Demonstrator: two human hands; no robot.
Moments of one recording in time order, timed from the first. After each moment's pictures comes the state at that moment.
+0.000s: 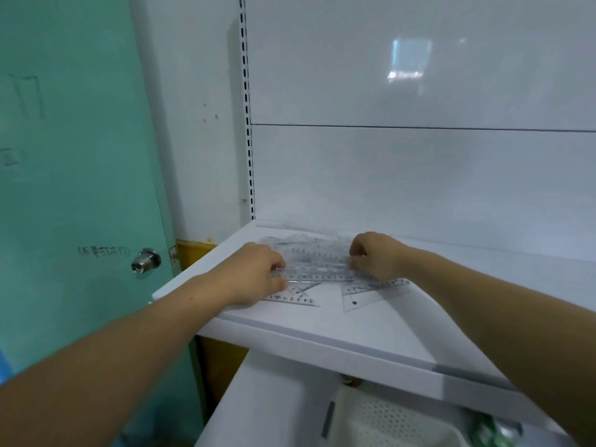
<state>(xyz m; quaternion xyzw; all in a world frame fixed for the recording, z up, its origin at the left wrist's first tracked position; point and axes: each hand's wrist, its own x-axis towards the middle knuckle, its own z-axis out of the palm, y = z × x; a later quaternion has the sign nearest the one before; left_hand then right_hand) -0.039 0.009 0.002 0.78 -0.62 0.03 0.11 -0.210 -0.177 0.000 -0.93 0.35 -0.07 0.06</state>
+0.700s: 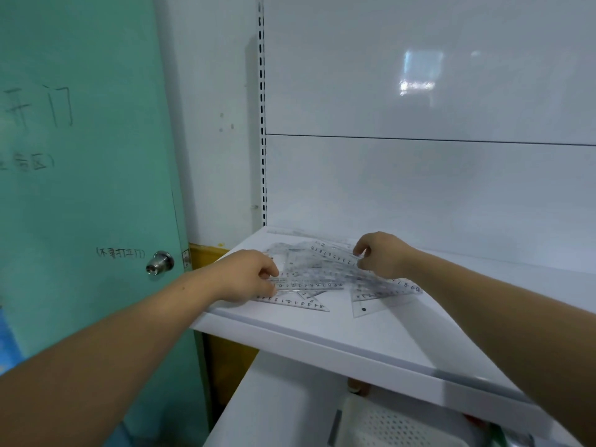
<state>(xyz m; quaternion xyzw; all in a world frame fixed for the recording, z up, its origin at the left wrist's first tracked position) -0.018 0.027 0.011 0.81 -0.57 -0.08 0.12 -0.201 -0.171 0.011 -0.92 0.36 -0.11 0.09</state>
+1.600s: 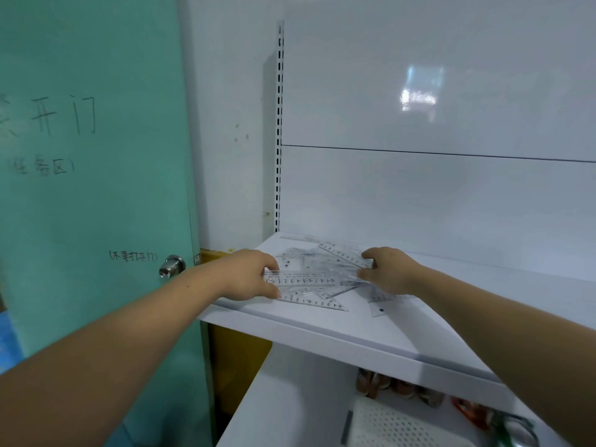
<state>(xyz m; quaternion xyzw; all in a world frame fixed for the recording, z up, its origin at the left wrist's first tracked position) -0.006 0.063 0.026 0.81 -0.58 -0.05 0.08 -0.201 -0.134 0.005 -0.92 0.38 -0.10 0.09</state>
